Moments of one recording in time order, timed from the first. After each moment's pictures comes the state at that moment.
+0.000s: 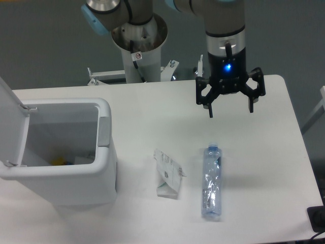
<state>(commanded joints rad) 2.60 -1.66 -1.66 -0.96 1.52 0.64</state>
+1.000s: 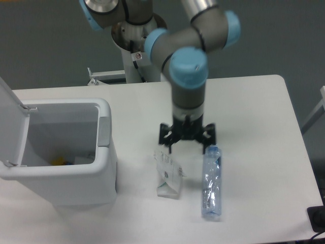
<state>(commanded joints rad) 2.37 -1.96 -1.71 -0.85 1.51 0.40</state>
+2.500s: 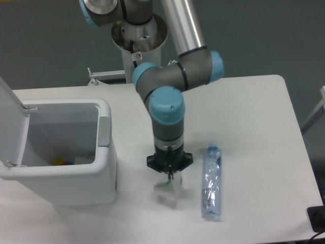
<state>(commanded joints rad) 2.41 -1.94 -1.54 -0.81 1.39 0.24</state>
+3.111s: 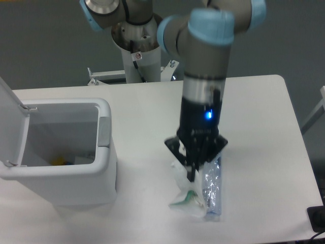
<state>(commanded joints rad) 2.46 -1.73 -1.42 -0.81 1.13 0.02</state>
